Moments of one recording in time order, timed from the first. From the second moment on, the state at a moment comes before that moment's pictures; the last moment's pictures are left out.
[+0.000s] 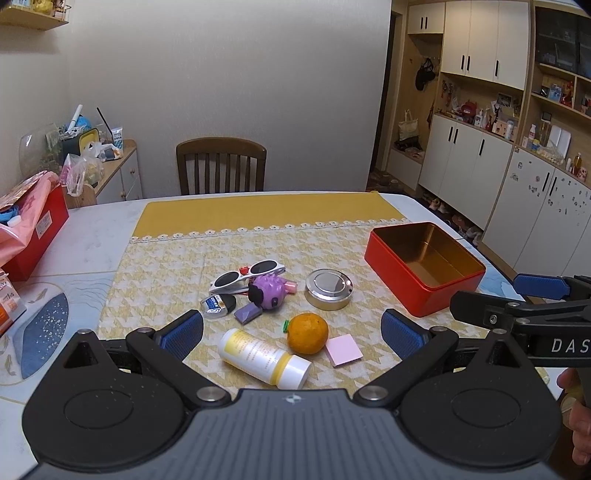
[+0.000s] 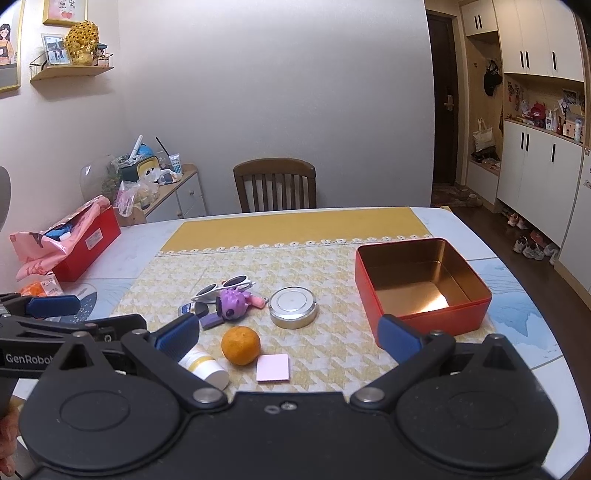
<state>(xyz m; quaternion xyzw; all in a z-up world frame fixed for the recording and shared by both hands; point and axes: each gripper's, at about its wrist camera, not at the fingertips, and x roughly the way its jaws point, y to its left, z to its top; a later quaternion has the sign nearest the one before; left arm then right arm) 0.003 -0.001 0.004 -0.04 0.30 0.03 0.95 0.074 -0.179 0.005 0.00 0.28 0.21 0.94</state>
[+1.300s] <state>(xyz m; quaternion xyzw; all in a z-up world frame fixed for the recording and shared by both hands) 0.009 0.009 0.003 -0.04 0.29 0.03 0.96 0.076 -0.165 0.010 -0.03 0.26 0.23 0.94</state>
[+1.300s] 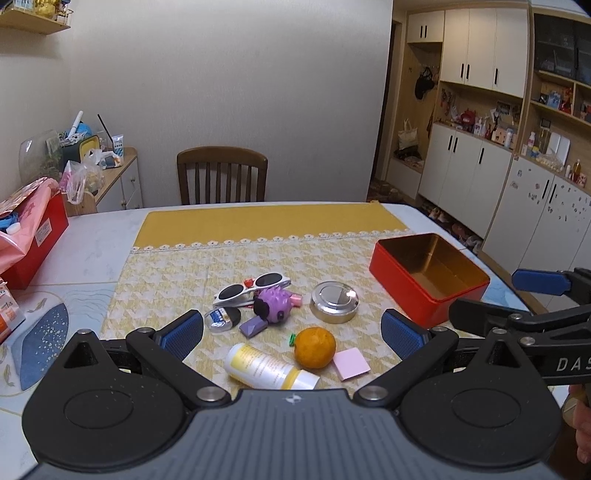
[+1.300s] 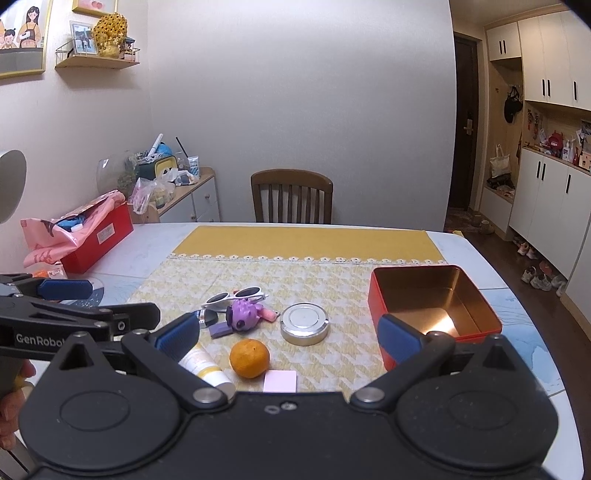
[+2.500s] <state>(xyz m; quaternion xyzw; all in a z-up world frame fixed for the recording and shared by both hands) 0.083 0.043 -0.091 -0.06 0.42 0.07 0.90 0.144 -0.131 -0.083 -0.12 0.35 0.28 0.89</state>
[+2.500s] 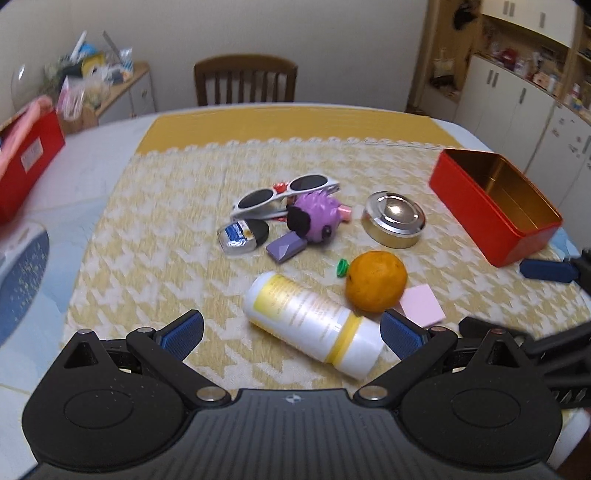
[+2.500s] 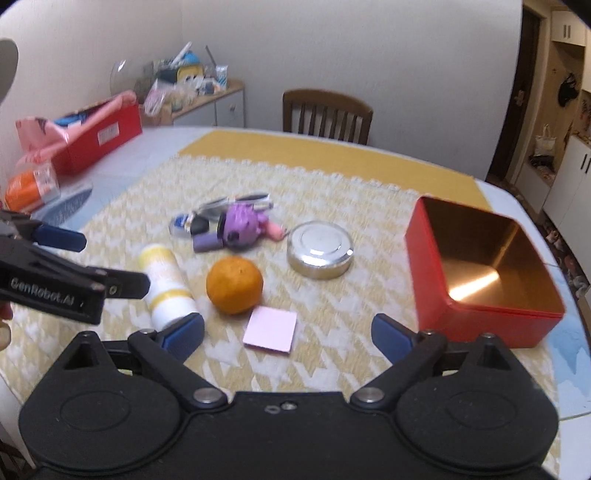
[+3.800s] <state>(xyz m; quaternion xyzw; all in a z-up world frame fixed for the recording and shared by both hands) 0.125 0.072 -0.133 -0.15 0.49 0.11 0.85 0.190 -0.099 -0.134 -0.14 0.43 0.29 0.84</state>
